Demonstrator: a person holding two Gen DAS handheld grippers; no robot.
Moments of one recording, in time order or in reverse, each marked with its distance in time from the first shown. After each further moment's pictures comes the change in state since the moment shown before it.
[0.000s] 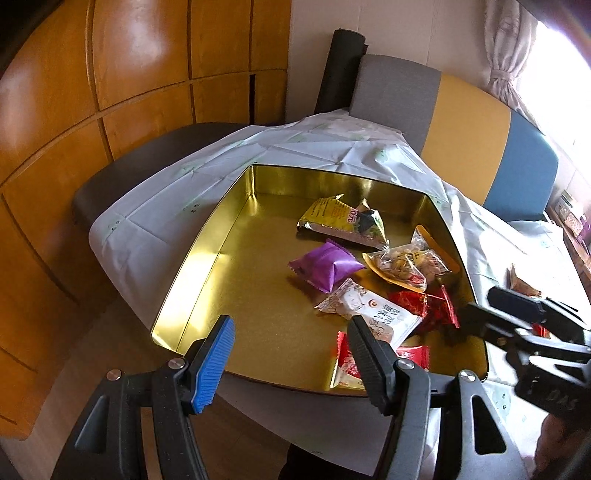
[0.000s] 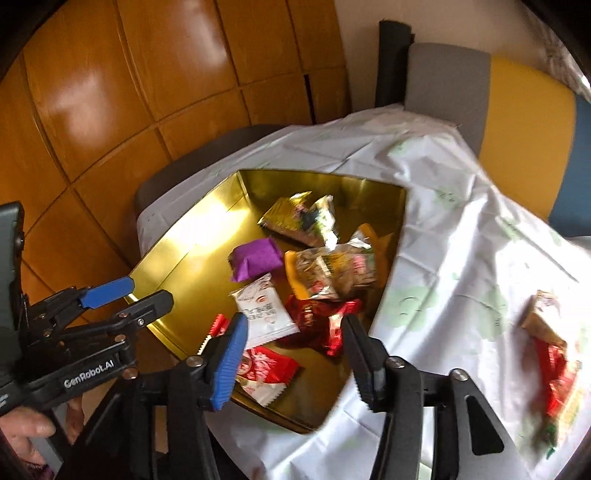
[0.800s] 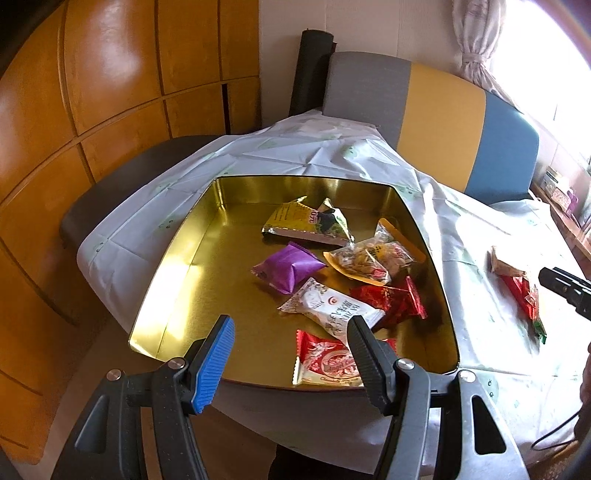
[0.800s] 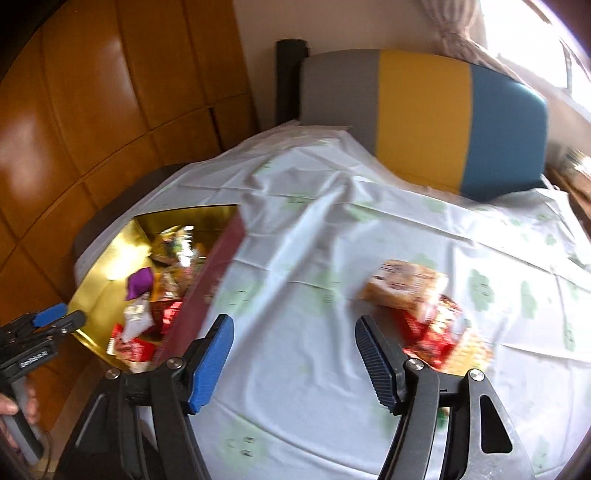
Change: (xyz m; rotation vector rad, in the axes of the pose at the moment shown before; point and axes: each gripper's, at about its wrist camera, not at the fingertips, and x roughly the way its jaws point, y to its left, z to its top) left arm -0.009 -0.034 0.000 0.094 -0.006 -0.029; right arm -0.083 -0.135 -0.031 0.198 -0.071 -0.247
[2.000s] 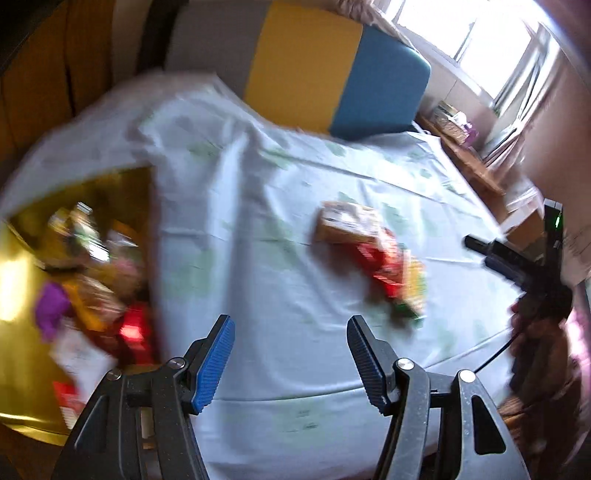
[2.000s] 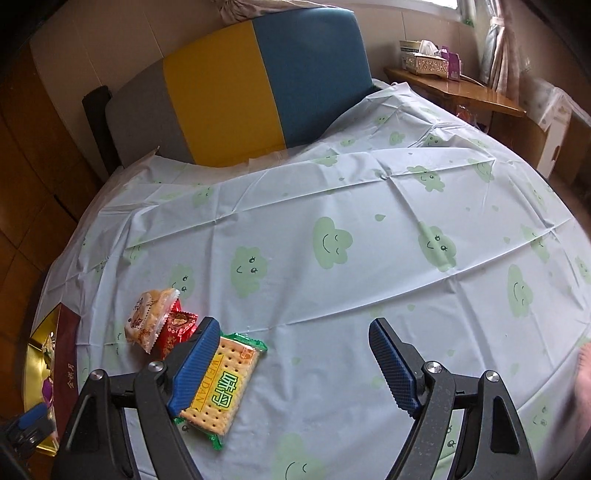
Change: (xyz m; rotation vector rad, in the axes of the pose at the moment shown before) left arm 0.042 -0.184 0.045 0.188 0.283 -0.483; right arm -0.024 -0.206 -0.020 0.507 0.044 -0.306
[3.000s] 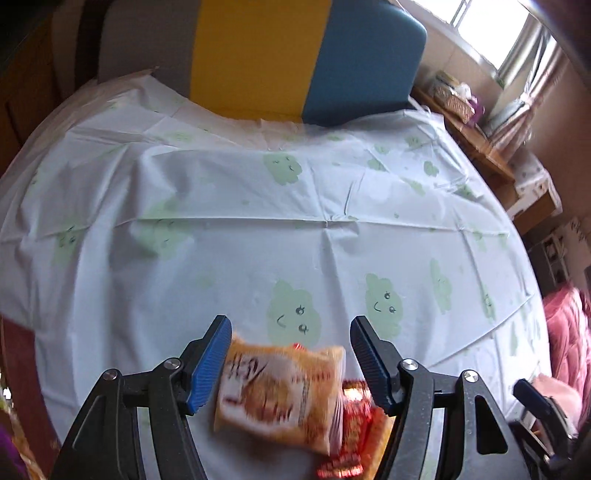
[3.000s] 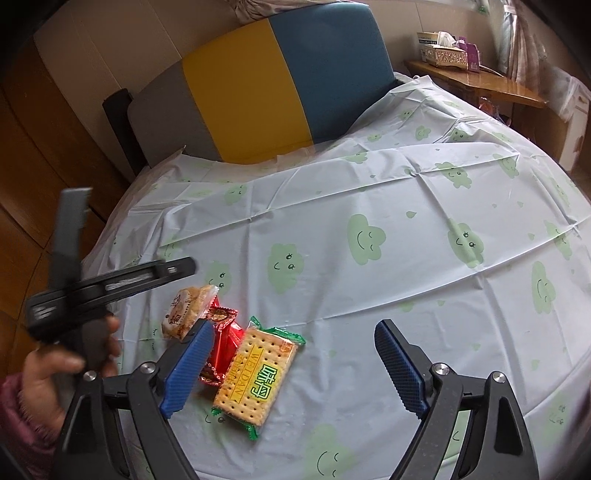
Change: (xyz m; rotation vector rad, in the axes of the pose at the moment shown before) left arm 0.152 -0.086 0.142 0.121 0.080 0.039; right arm -0.007 0.008 0.002 0.007 0.030 0.121
